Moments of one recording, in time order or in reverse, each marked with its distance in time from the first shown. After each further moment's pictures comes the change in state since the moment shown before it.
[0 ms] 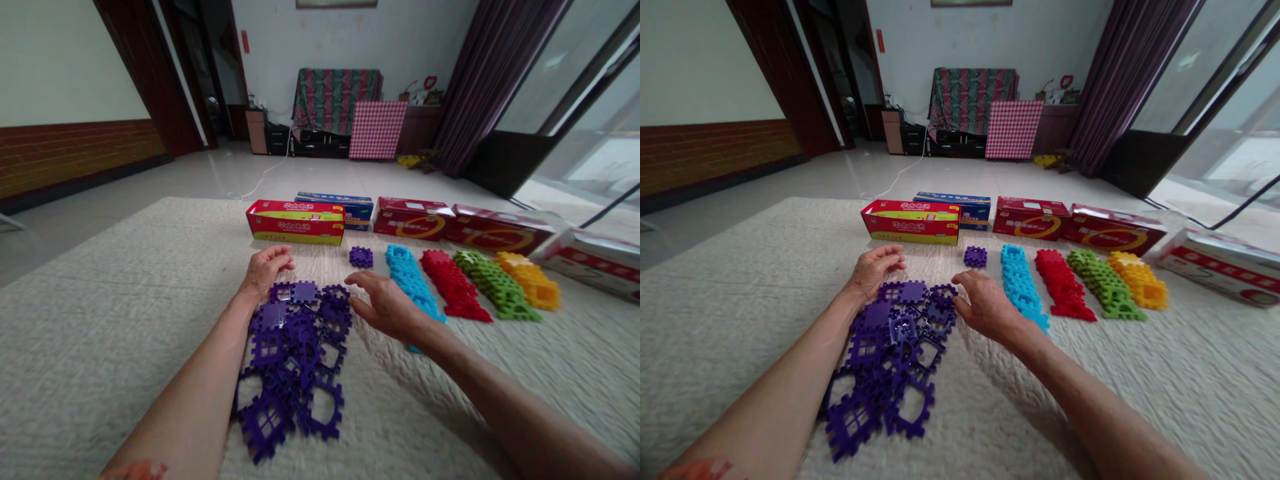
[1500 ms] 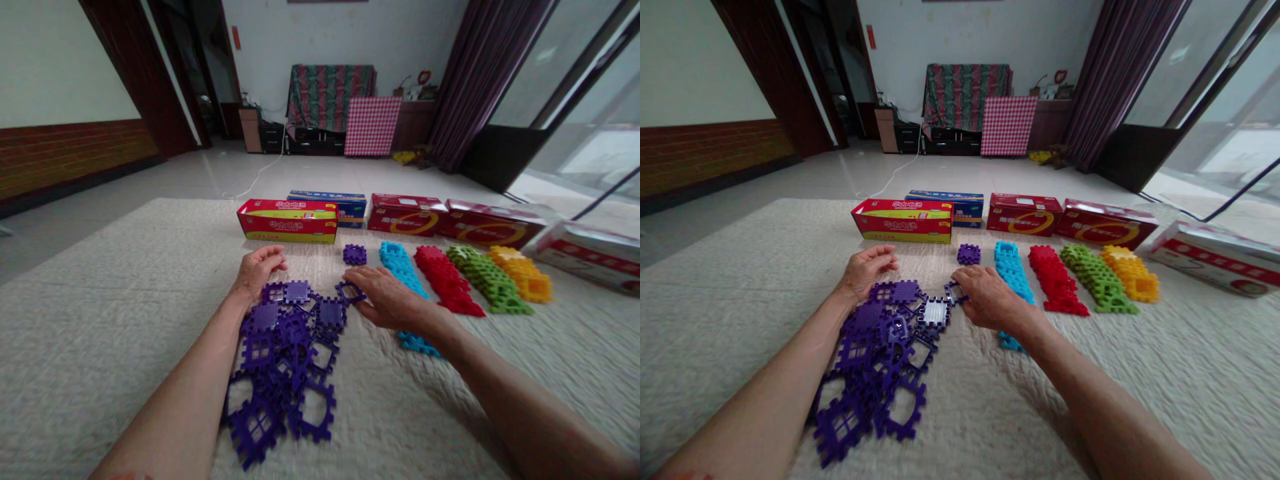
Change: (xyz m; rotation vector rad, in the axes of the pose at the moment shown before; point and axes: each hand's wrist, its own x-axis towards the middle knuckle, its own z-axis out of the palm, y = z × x) left_hand 0.002 -0.003 0.000 0.033 0.007 0.000; right_hand 0.000 0.020 -0.013 -0.239 -0.196 -0.112
